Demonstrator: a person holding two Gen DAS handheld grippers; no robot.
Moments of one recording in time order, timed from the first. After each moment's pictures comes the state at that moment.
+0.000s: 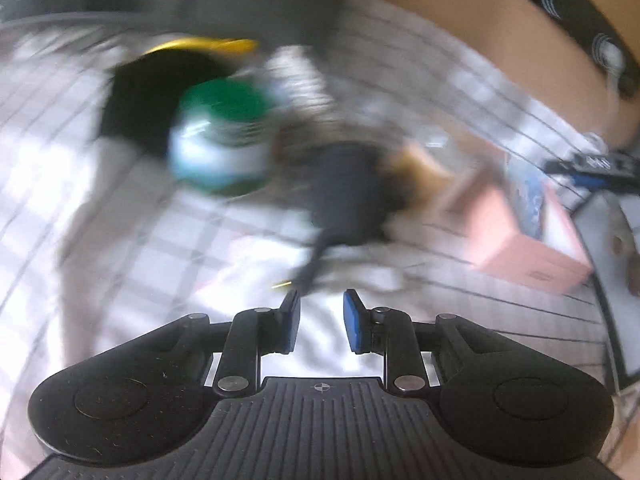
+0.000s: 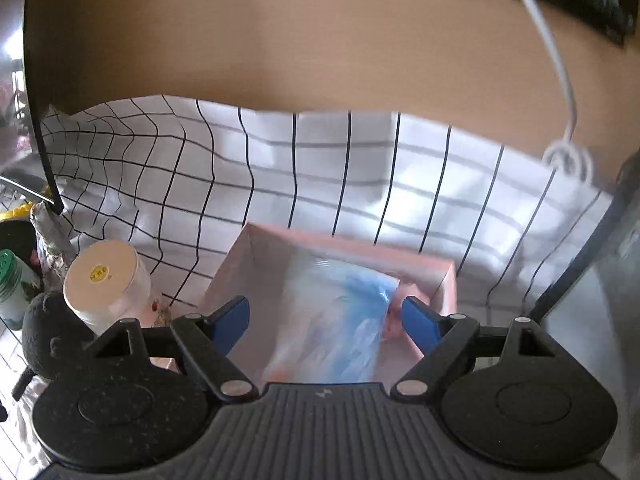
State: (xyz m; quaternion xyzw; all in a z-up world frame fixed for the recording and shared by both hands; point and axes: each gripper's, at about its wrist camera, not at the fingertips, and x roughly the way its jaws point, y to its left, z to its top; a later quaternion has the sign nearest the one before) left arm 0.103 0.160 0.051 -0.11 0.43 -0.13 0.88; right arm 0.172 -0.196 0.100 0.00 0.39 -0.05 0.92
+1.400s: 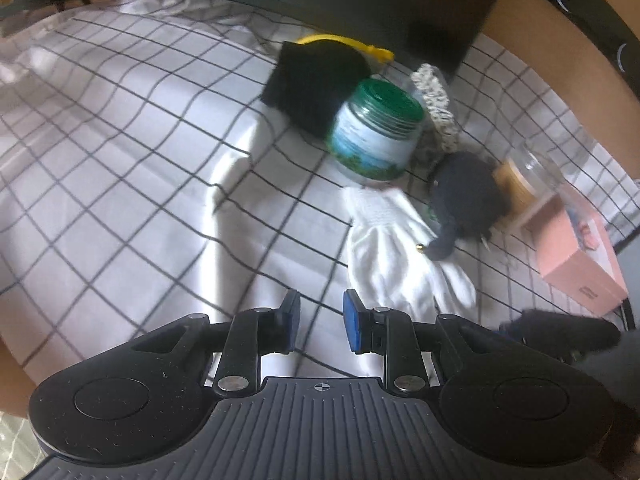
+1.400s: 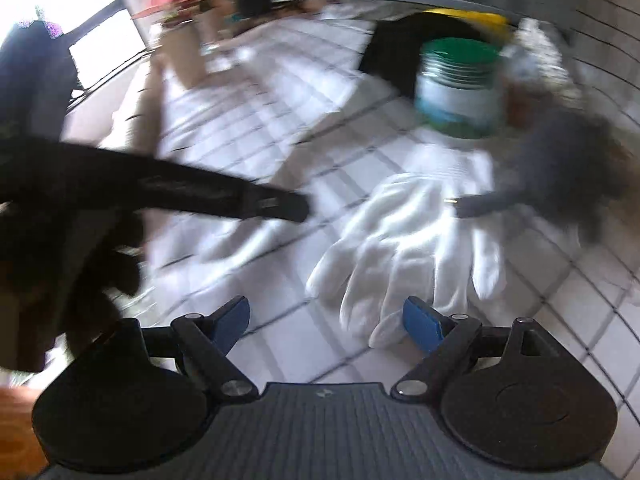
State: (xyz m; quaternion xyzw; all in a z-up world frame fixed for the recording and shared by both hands) left arm 0.066 0.244 0.045 -0.15 0.44 -0.05 0.88; right arm 0.070 0.069 0.031 -0.06 0.47 0.38 0.79
